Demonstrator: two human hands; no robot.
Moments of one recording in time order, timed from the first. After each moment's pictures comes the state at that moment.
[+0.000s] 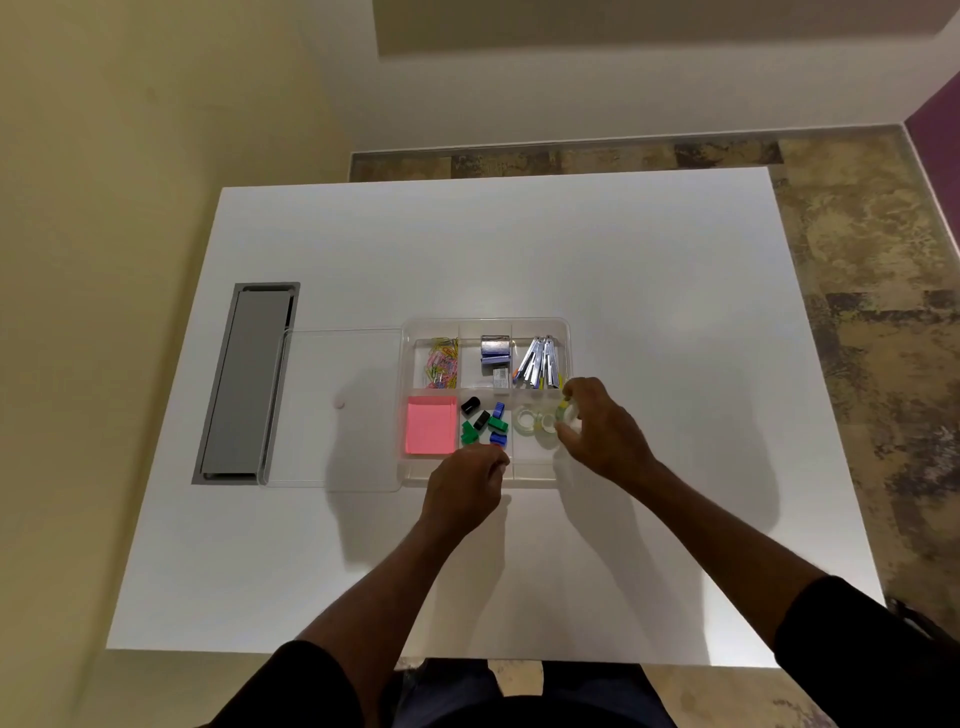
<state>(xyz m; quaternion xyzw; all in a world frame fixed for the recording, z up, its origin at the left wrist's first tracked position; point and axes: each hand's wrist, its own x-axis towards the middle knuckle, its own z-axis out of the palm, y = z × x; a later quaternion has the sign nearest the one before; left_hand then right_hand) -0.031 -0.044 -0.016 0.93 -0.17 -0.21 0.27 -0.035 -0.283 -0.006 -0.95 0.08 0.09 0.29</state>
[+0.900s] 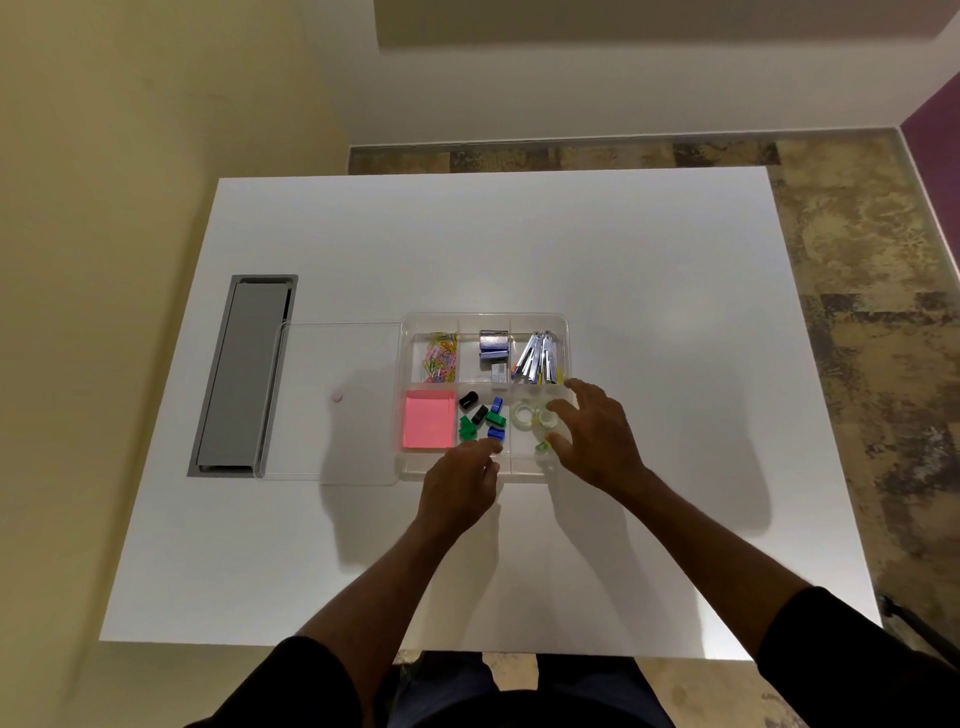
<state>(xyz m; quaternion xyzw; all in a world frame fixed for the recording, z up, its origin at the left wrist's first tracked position) -0.037 -0.042 -0.017 0.93 -0.14 -0.22 0.27 -0.048 -0.272 -0.018 -0.98 0.04 0.10 0.16</state>
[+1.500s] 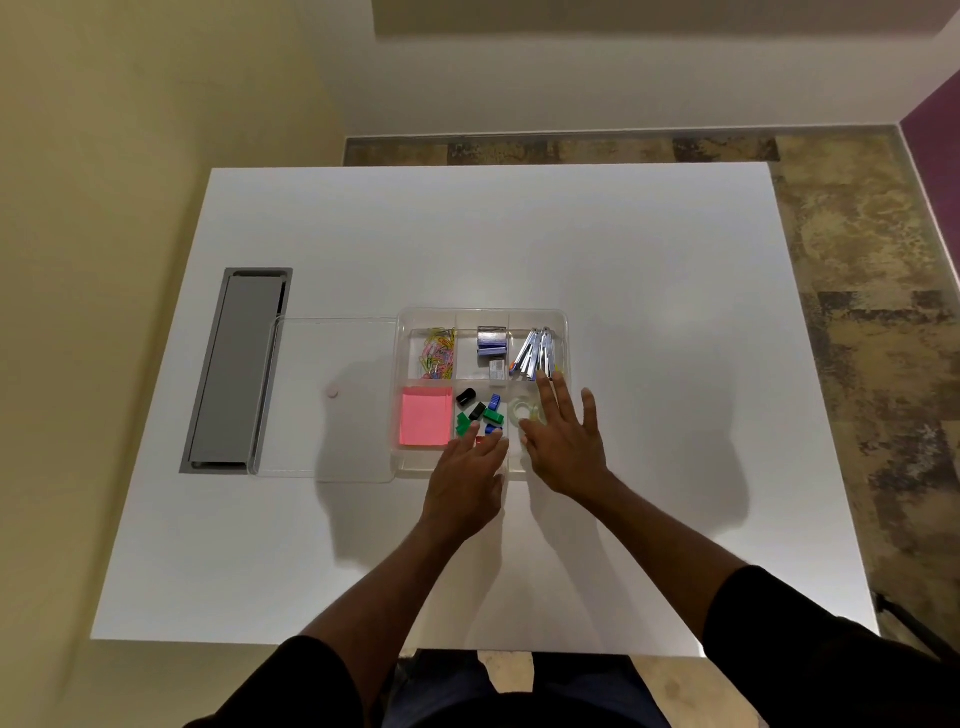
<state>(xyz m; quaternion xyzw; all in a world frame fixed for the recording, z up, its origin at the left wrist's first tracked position) -0.043 -0.047 -0.034 0.93 -0.24 -0.24 0.15 -0.046 -0.235 -0.035 -0.98 0.00 0.18 0.04</state>
